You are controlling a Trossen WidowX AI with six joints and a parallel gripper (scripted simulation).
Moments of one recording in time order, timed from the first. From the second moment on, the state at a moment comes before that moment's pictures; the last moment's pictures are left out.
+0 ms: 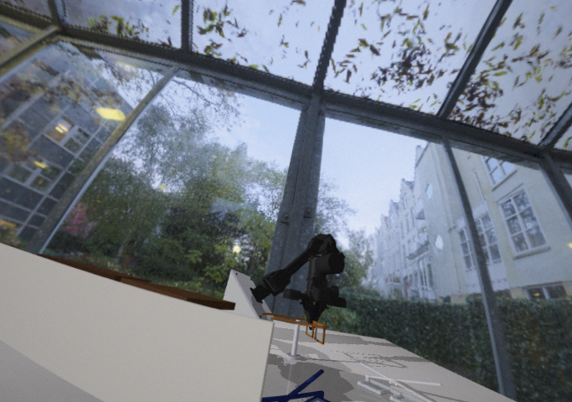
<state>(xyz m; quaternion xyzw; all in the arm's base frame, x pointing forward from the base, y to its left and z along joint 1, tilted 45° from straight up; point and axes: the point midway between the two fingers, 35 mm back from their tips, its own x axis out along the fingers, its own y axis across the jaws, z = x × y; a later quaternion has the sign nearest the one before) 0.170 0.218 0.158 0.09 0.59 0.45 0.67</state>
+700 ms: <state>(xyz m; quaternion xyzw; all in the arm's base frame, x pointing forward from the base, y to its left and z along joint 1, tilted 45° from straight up) 0.158 0.216 0.159 0.09 0.59 0.45 0.67</state>
